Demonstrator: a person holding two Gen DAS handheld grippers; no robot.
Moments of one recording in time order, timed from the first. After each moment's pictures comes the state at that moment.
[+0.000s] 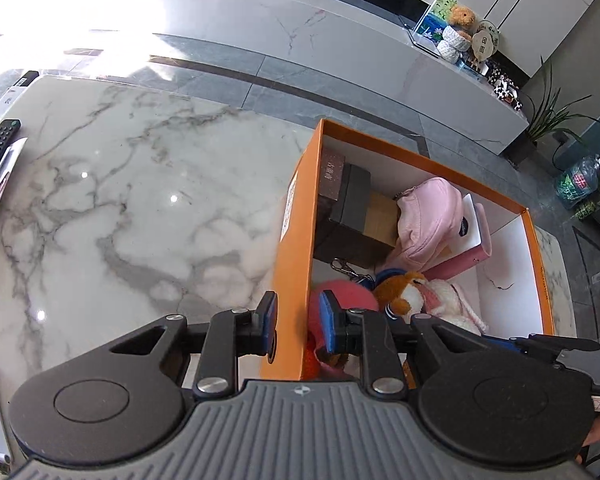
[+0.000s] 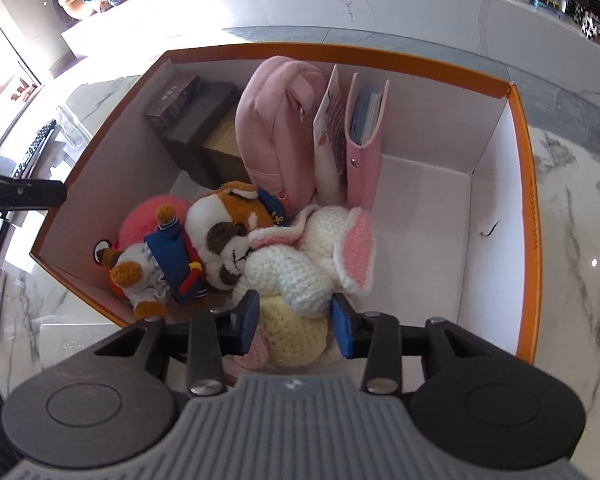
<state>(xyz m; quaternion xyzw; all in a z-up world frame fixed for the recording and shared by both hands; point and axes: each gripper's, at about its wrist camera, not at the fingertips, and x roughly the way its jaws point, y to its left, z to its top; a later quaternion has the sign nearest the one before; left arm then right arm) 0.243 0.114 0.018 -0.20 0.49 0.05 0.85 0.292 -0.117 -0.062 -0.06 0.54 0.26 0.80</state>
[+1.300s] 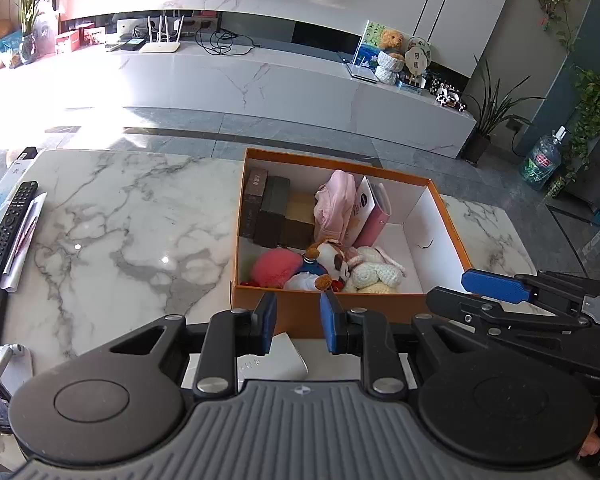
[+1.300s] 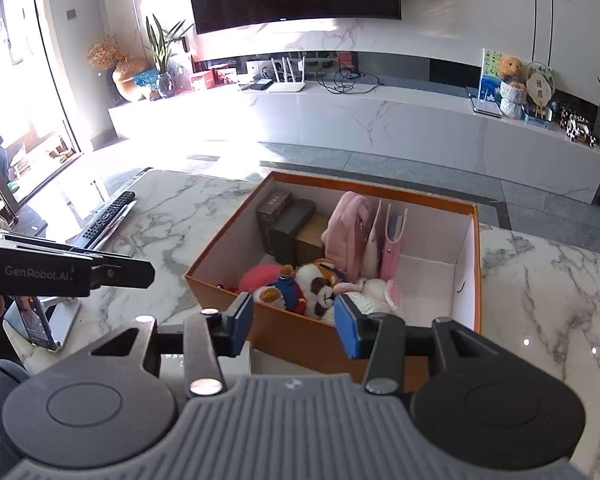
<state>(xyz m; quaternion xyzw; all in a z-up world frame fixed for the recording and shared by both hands) 0.130 0.044 0.093 -0.12 0.41 0.01 0.90 0.144 -0.139 0.049 -0.06 0.35 0.30 0.89</state>
